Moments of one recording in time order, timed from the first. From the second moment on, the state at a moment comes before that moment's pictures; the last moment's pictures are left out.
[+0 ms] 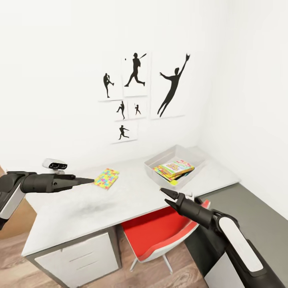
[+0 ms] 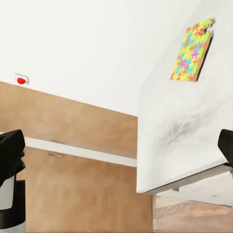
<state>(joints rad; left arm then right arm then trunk) -0.71 0.55 -0.11 -1.34 0.56 1.04 -1.57 -0.35 -0.19 0.19 -1.50 -1.41 0.74 0.10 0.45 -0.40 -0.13</state>
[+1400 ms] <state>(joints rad) -0.71 0.55 -0.11 -1.34 0.56 1.04 -1.57 -0.35 -0.18 0.19 -1.50 -1.31 0.71 0.10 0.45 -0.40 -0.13</state>
